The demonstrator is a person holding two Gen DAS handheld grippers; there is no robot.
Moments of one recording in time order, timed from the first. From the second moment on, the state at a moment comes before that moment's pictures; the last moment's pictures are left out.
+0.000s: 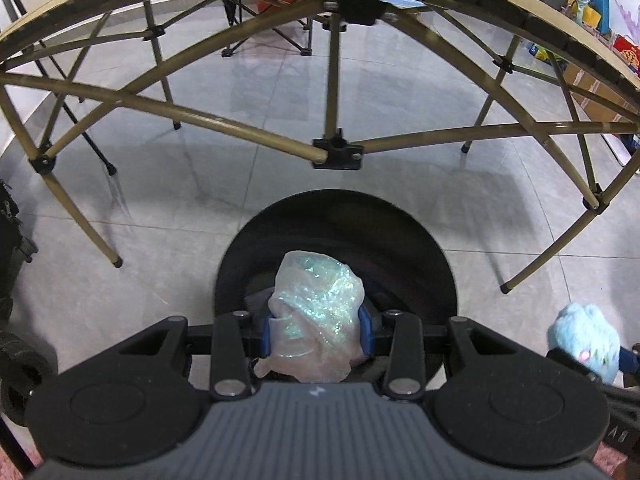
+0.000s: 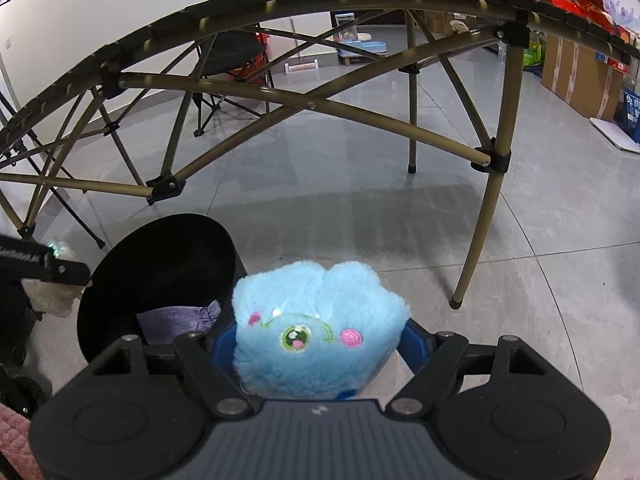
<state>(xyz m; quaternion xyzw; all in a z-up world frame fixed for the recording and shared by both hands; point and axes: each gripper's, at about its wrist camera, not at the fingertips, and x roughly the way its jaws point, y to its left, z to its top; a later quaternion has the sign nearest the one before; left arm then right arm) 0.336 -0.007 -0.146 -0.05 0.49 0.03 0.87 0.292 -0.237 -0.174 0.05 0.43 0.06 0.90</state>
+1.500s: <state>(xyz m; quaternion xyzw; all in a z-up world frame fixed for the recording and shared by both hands) 0.333 0.016 -0.152 -0.06 0.53 0.07 0.84 0.293 -0.212 -0.174 0.04 0.44 0.07 0.89</state>
